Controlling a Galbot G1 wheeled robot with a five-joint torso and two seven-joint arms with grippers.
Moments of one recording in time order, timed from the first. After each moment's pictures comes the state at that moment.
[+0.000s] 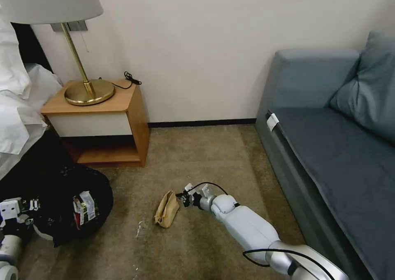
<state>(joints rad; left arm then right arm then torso) 1.65 -1.11 -1.05 -1.81 -0.50 0.07 0.03 -0.57 1.48 -0.31 0.73 0.38 -0.06 -0.41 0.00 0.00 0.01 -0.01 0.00</state>
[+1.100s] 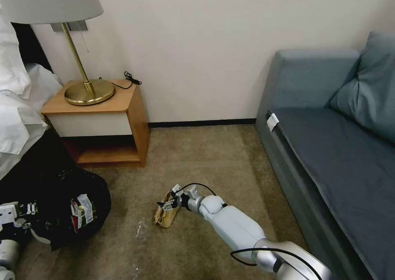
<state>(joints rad) 1.67 -1.10 -1.05 -1.79 -0.52 0.04 0.04 -0.57 1.56 -0.33 0.67 0.36 0.00 -0.41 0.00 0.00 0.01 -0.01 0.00</state>
